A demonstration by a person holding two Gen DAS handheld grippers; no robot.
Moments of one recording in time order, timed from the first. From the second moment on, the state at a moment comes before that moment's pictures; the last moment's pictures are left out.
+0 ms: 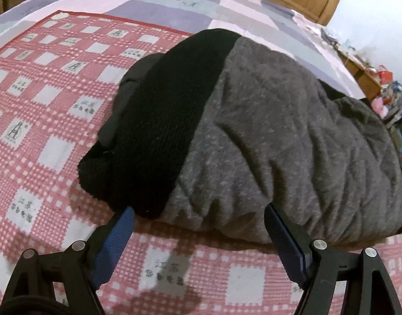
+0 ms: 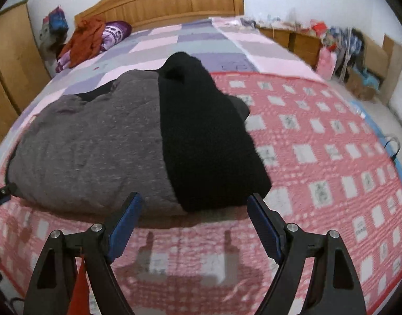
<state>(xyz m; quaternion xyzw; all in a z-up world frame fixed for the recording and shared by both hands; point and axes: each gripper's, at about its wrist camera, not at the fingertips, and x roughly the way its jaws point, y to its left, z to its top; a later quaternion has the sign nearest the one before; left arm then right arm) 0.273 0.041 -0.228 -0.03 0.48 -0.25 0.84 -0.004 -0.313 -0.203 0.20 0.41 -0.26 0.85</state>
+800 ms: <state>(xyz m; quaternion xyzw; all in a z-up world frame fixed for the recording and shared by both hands) 0.364 0.034 -0.270 -0.01 0.53 -0.32 0.78 0.033 -0.391 -0.243 0.27 0.47 -0.17 0.83</state>
